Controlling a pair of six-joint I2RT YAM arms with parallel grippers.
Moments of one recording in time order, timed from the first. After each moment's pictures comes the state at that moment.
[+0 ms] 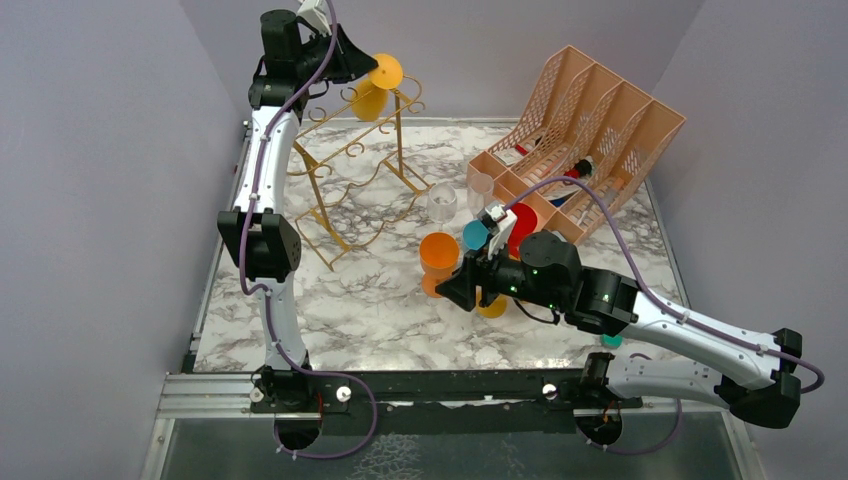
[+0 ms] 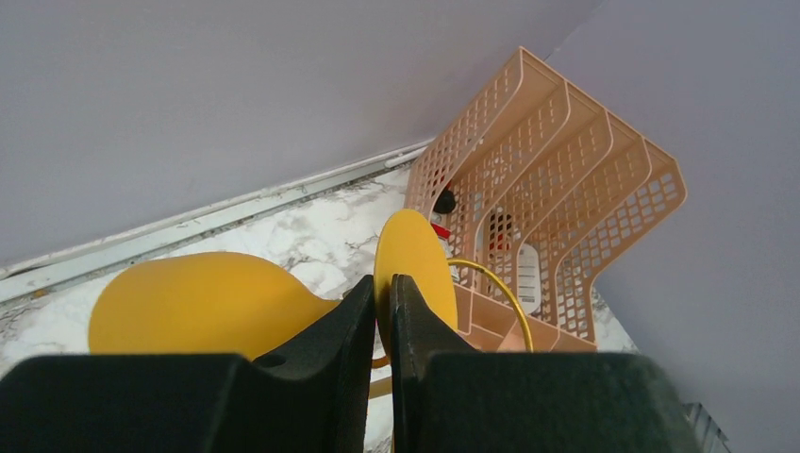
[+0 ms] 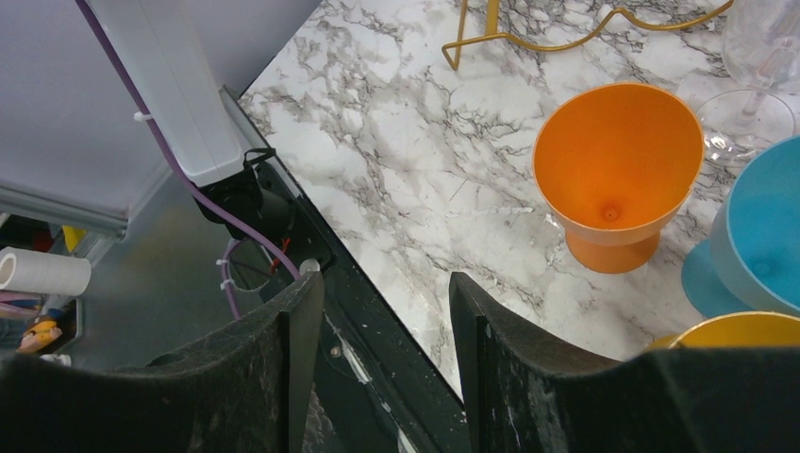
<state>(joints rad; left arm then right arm) -0.05 2.13 2.38 -0.39 0.71 -0.42 1.12 0.97 0.97 -0.34 0.06 0.47</state>
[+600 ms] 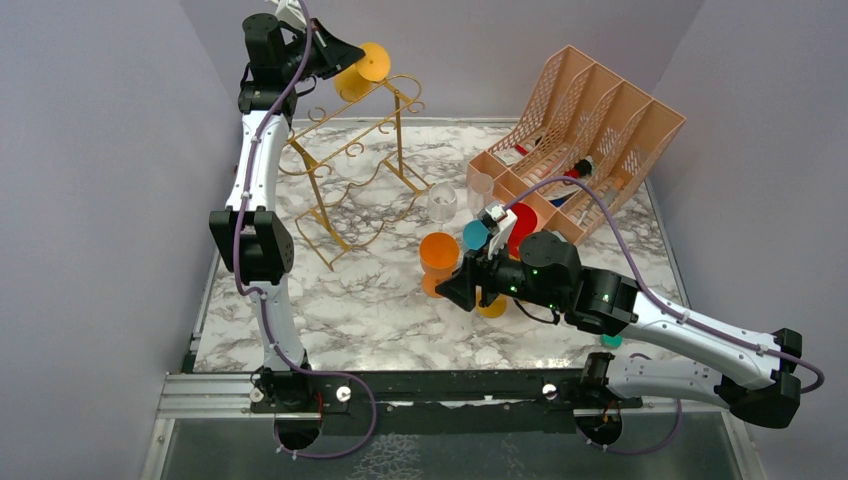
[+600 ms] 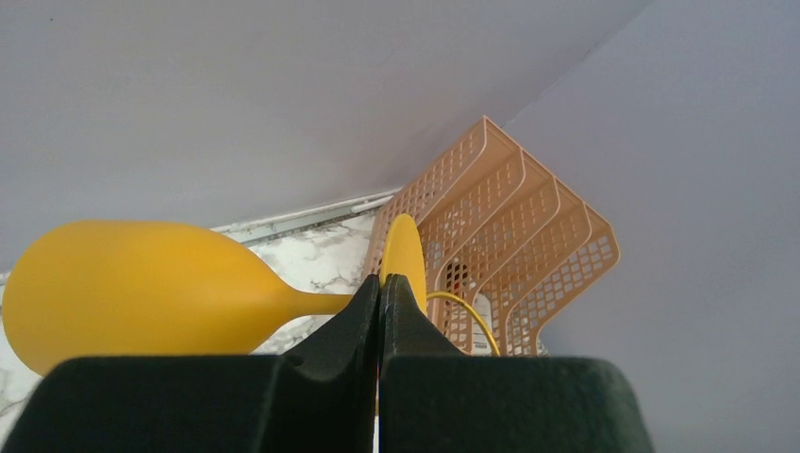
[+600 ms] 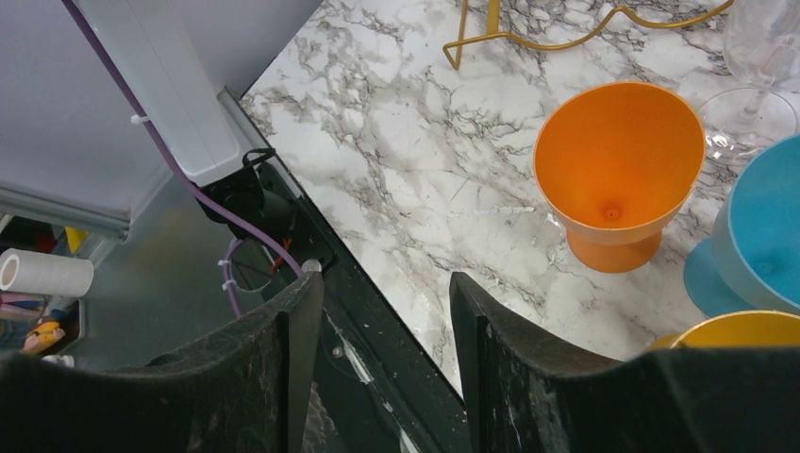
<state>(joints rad) 0.00 2.09 2.26 -0.15 0.73 -0.67 1.12 0.97 0.97 -0.34 0.06 0.48</state>
